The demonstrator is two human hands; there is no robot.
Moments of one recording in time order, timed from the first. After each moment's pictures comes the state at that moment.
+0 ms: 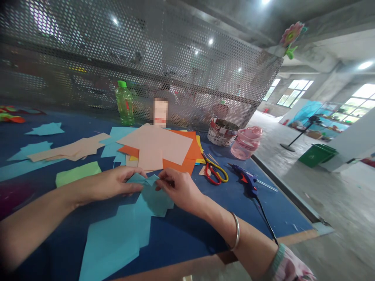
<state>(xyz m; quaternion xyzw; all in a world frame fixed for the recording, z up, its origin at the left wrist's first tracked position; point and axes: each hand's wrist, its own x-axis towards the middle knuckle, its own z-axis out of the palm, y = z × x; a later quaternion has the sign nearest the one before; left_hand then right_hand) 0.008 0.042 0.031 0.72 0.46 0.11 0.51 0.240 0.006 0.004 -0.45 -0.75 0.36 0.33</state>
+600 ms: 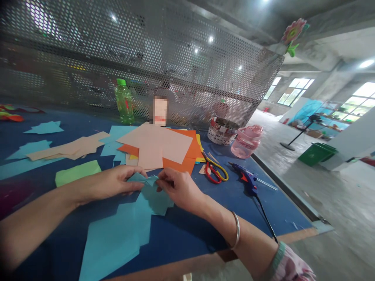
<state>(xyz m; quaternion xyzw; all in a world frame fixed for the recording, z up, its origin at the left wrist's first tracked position) 0.008 0.043 0.027 0.72 0.46 0.12 0.51 0.240 0.005 0.002 -0.45 -0.76 0.35 0.32</state>
